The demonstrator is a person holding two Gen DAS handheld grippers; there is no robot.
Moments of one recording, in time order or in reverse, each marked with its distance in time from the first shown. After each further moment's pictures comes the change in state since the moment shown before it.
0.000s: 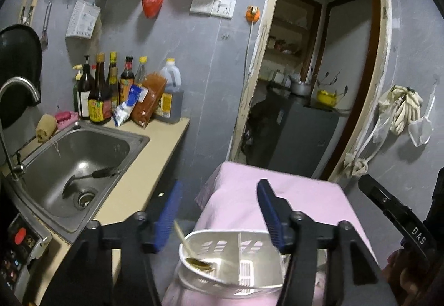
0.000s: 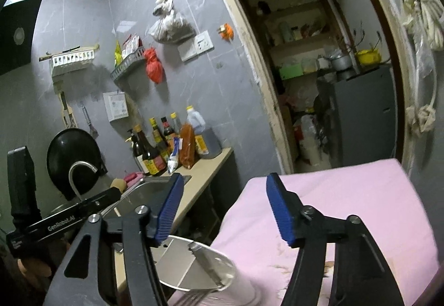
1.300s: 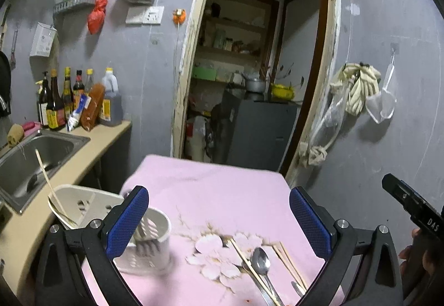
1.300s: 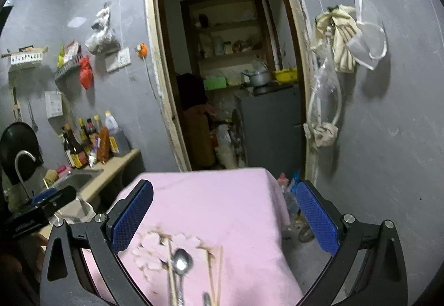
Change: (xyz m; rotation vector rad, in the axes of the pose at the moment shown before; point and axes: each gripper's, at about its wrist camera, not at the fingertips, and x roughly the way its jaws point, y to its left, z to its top) left arm -0.025 -0.189 -0.071 0.080 -0.025 -0.108; right arm -0.154 -0.173 0.031 -0.059 -0.006 -0.368
